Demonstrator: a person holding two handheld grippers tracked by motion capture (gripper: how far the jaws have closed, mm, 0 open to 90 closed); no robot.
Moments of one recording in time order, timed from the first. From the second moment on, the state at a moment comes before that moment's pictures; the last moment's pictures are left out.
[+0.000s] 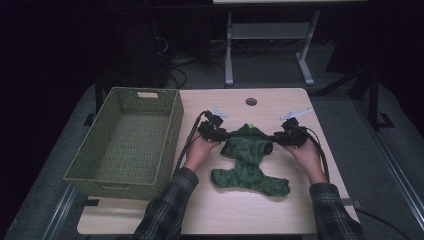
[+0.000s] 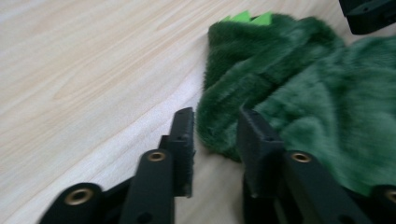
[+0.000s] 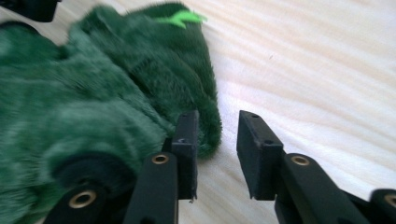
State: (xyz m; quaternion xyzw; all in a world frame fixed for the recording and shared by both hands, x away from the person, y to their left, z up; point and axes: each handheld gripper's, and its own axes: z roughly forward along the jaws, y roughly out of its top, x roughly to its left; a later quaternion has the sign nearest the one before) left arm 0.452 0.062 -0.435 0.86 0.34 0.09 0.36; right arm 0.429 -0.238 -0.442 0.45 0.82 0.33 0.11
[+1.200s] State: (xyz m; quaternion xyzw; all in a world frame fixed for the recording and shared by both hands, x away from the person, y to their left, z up) left arm 0.306 0.115 -0.432 0.88 0.27 0.08 0.37; right arm 0.345 -0.197 -0.398 0.34 0.83 0.43 0.08
